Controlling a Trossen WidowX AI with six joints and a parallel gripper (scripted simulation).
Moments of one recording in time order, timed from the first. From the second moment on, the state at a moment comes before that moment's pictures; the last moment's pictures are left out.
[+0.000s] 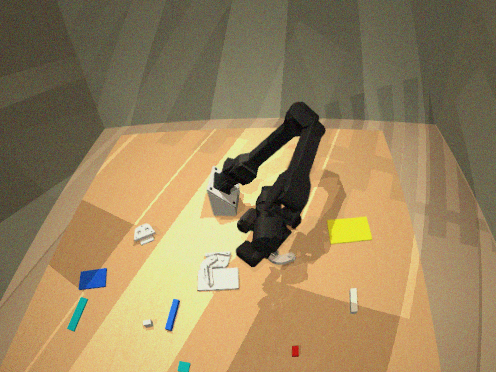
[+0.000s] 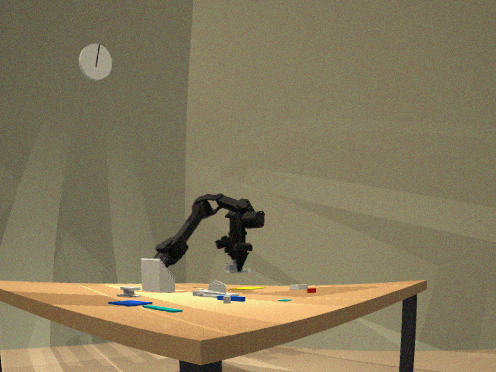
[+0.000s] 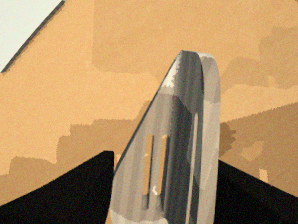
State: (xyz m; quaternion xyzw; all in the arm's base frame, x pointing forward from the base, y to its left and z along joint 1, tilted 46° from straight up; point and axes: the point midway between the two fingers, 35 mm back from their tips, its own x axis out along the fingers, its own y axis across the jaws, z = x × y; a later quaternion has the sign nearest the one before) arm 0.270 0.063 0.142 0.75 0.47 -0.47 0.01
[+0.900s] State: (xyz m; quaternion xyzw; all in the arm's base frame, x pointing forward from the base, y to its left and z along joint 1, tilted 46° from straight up) arm 0.267 0.019 0.099 0.71 0.58 -0.32 0.24
